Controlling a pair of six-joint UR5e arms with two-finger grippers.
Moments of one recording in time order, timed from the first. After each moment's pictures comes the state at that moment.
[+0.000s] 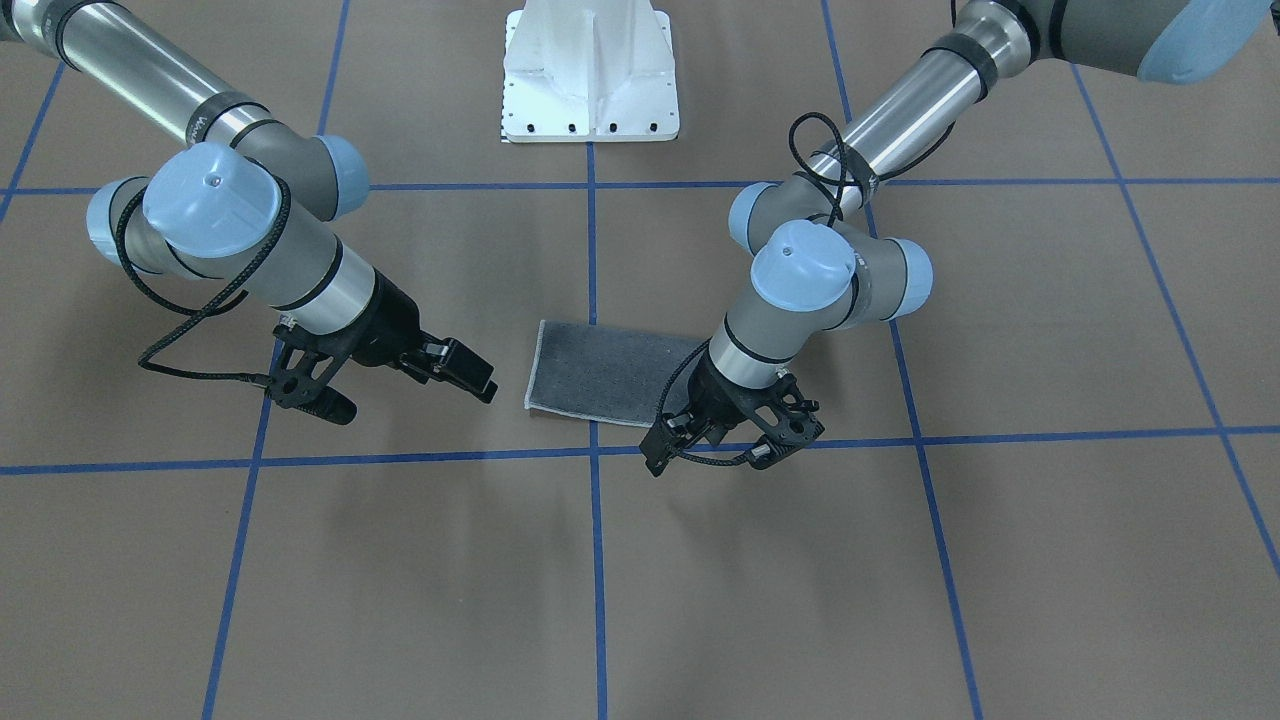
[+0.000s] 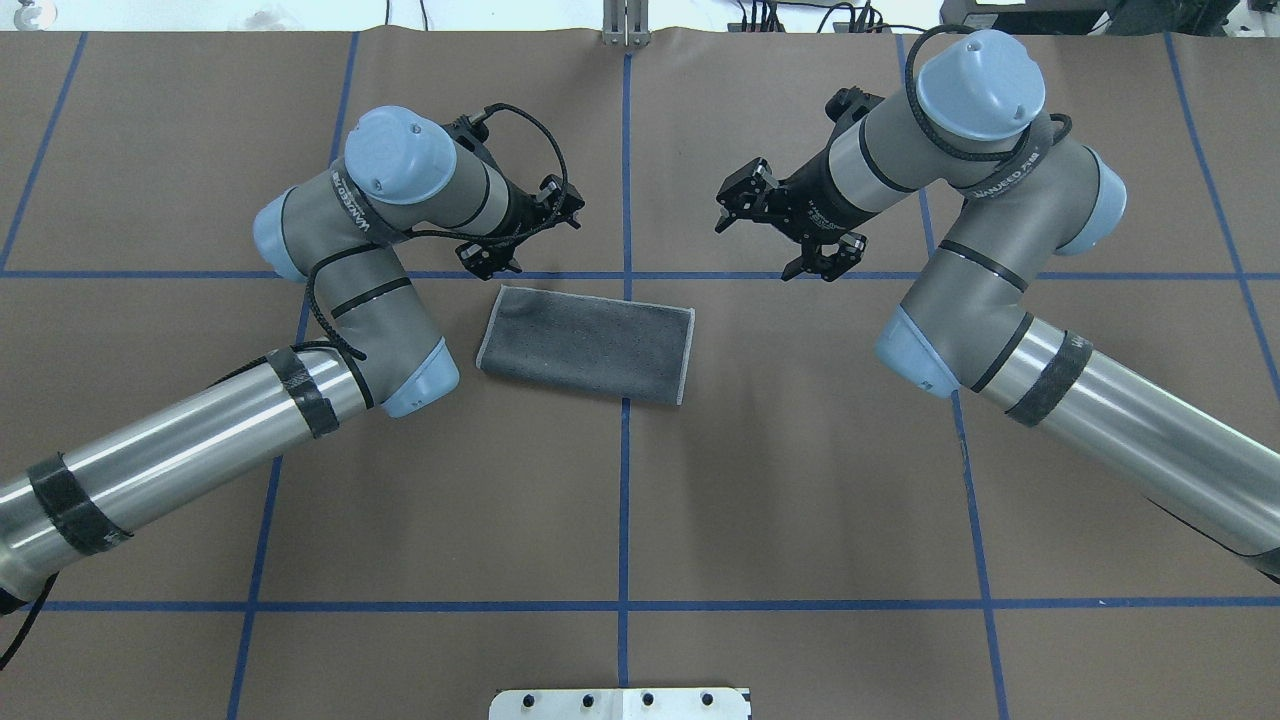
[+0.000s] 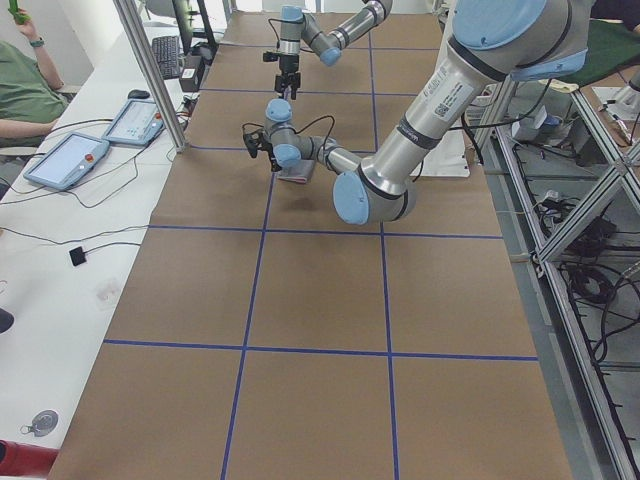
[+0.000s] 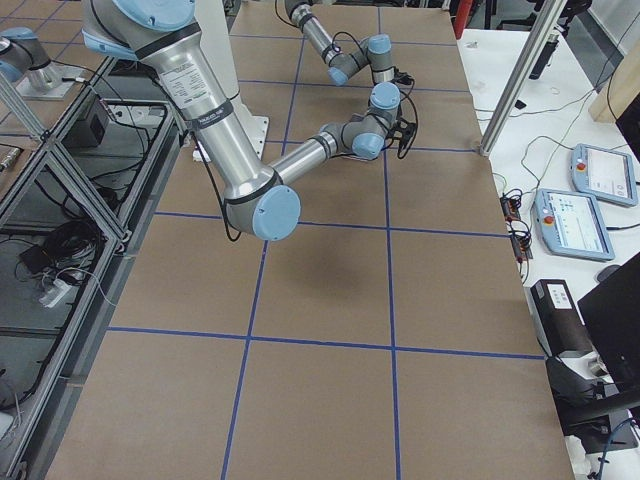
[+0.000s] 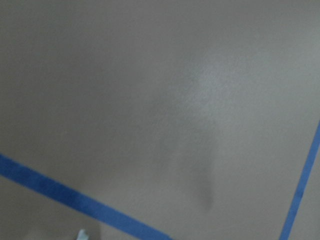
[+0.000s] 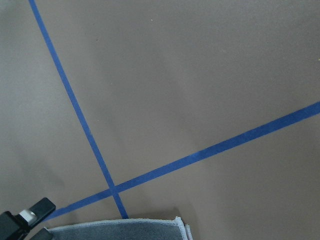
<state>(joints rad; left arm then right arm) -0.71 -2.38 -1.13 -2.29 -1.91 -1.74 0.80 -0.98 1.48 -0.99 2.21 1.67</state>
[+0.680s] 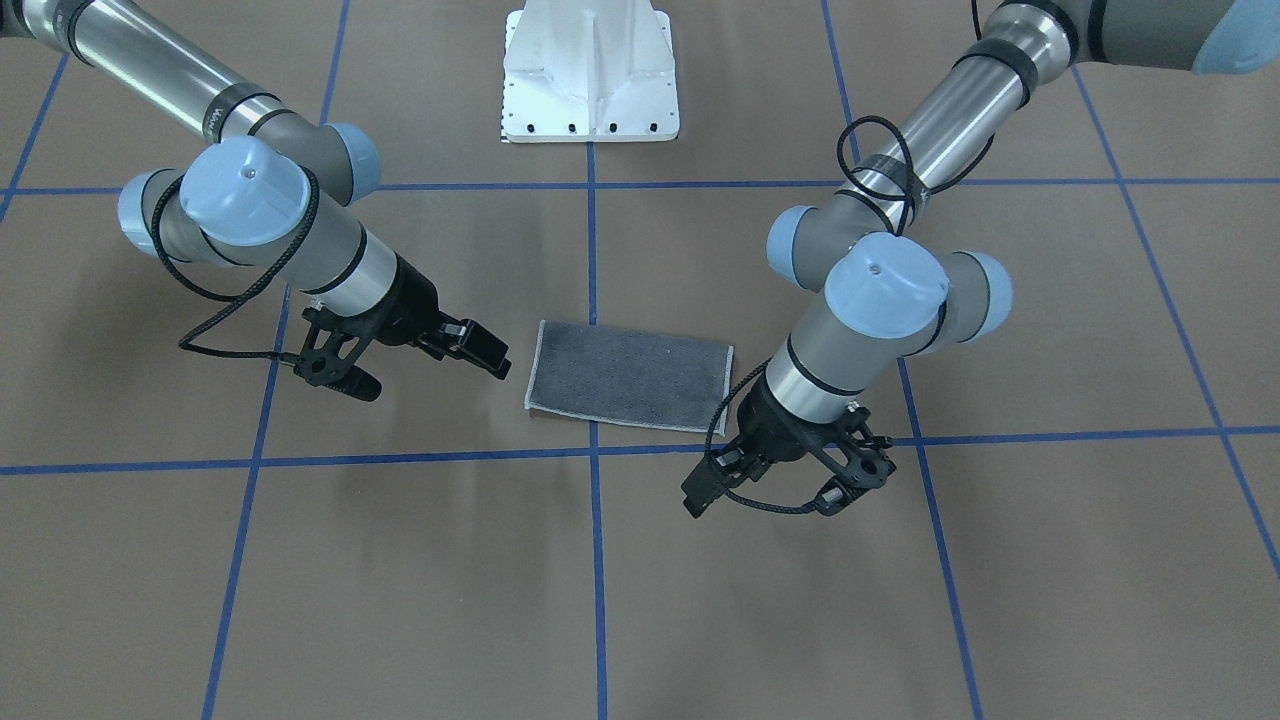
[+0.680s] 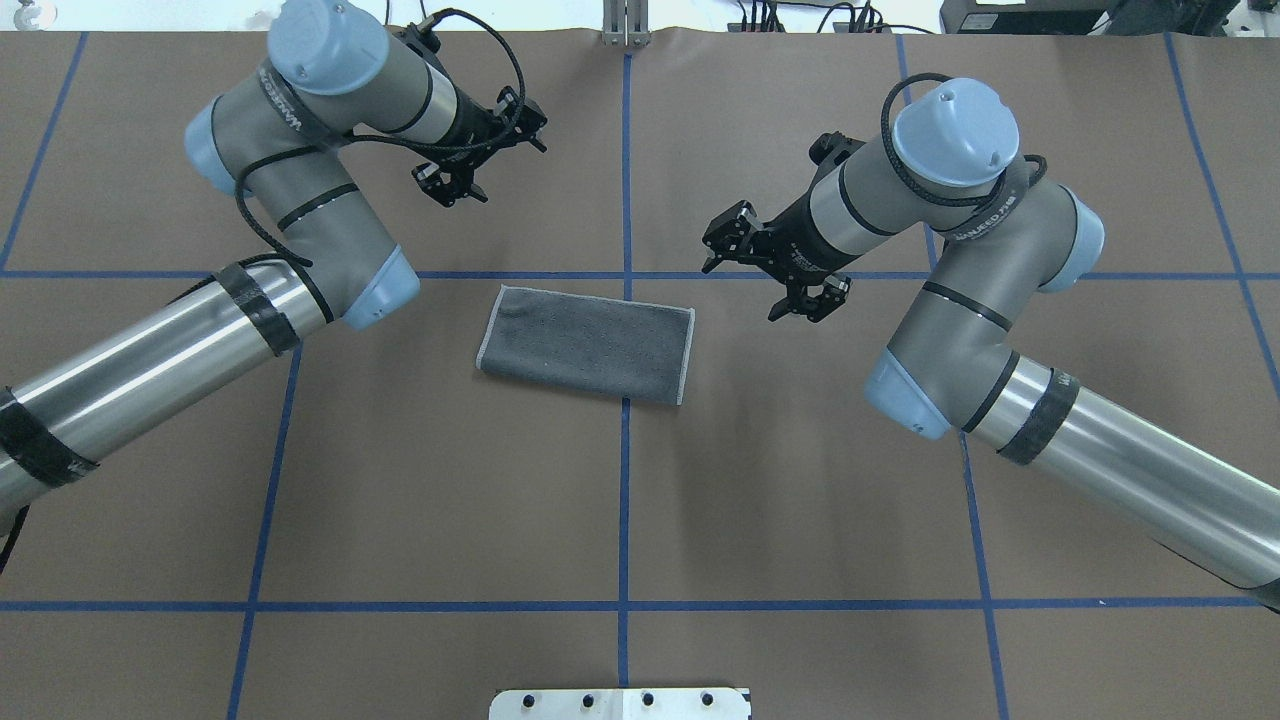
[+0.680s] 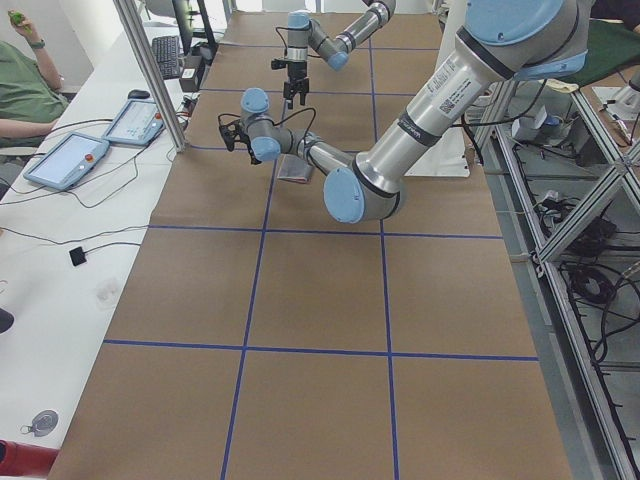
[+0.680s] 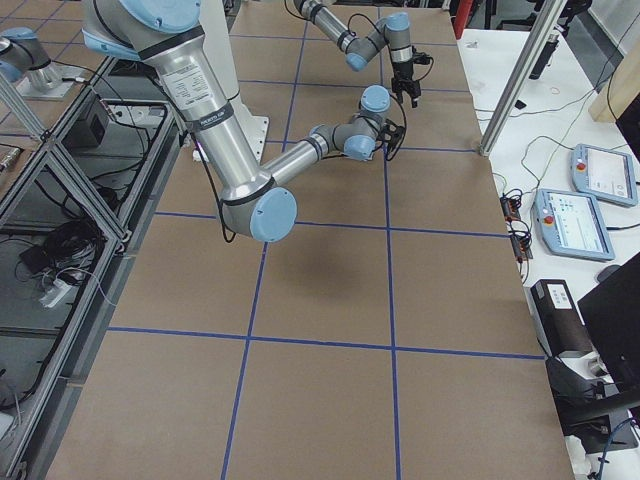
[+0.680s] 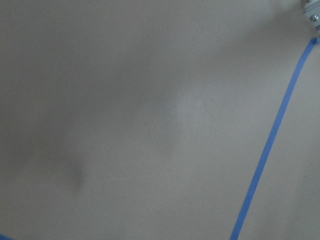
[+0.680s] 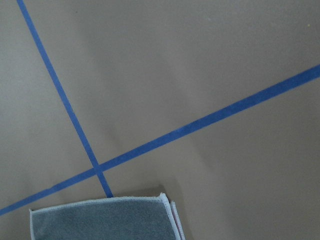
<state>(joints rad) -0.85 -2.39 -1.13 -2.29 -2.05 -1.70 0.73 -1.01 1.51 -0.99 2.18 1.73</state>
